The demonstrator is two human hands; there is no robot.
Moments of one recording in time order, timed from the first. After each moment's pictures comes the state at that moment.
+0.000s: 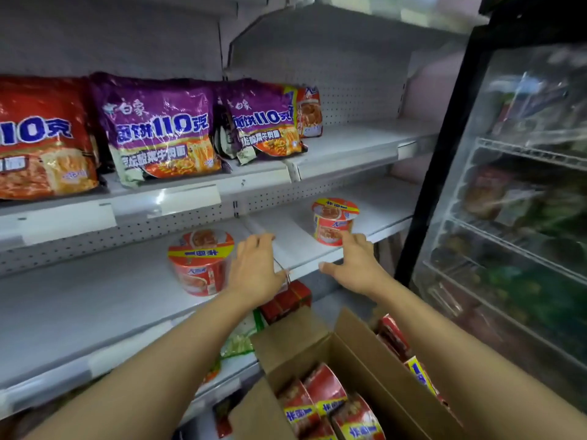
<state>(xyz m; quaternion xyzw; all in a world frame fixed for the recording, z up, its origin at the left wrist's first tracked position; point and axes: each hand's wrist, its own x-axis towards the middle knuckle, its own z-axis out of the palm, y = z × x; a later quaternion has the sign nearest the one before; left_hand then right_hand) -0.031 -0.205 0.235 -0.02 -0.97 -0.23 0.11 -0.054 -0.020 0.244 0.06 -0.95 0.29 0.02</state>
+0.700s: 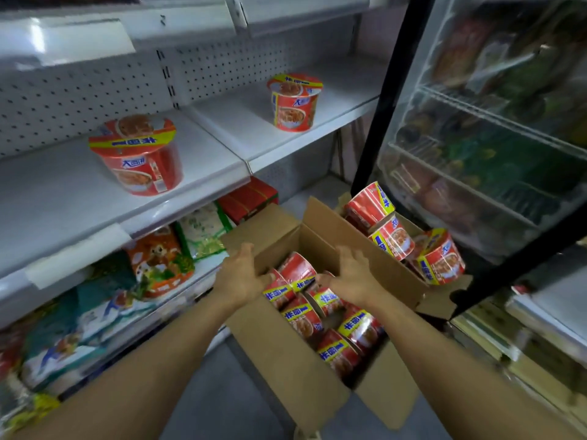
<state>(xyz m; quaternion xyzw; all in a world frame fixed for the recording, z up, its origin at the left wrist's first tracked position) 0.041 -0.192 0.054 0.00 -0.94 -0.31 -0.13 0.073 0.014 0.076 -0.12 -0.92 0.33 -0.16</state>
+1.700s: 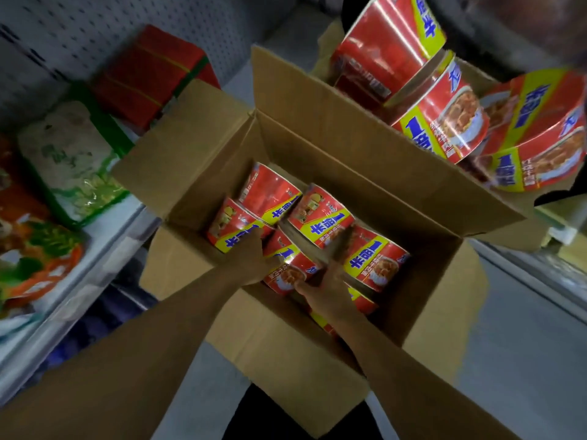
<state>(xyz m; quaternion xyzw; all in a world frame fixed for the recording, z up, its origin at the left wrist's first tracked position) -0.066 -0.098 -0.218 -0.05 -0.87 -0.23 -0.42 0.043 0.029 -0.236 -0.39 -0.71 0.54 -0.24</state>
